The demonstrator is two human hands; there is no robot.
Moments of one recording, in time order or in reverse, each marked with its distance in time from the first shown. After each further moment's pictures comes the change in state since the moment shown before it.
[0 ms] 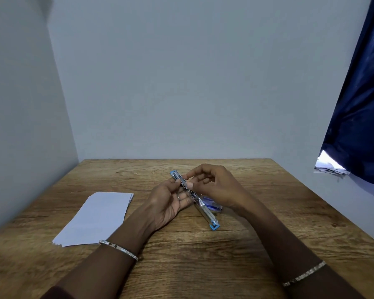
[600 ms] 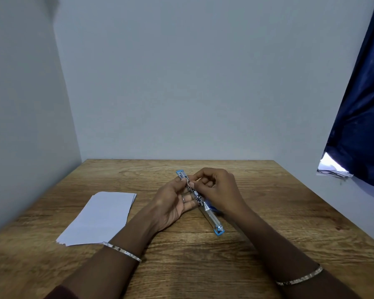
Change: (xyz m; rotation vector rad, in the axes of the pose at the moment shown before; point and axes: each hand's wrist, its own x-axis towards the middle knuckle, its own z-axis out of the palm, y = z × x) left_hand -0.003 -0.002 0.005 0.068 -0.054 0.001; right_hand 0.004 0.014 0.019 -0.095 0.245 -0.104
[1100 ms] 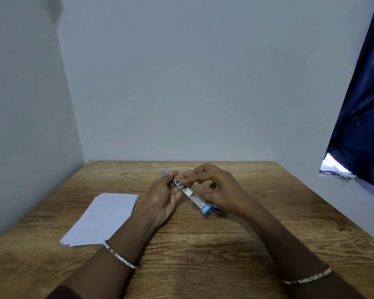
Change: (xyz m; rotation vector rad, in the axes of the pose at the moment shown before) left_hand 0.007 0.014 -0.011 -0.219 0.246 0.168; right_hand 0.000 -0.020 -0.021 -0.122 -0.289 -0.268
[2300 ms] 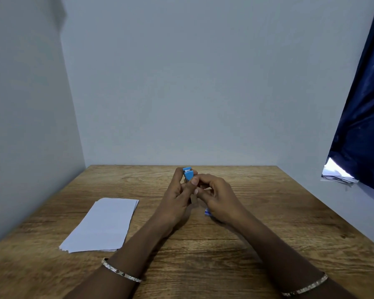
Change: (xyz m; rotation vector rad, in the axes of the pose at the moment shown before) left_hand -0.014 -0.020 0.002 0.646 -0.402 0.391; right_hand 0.000 0.018 0.027 0.143 0.167 0.197
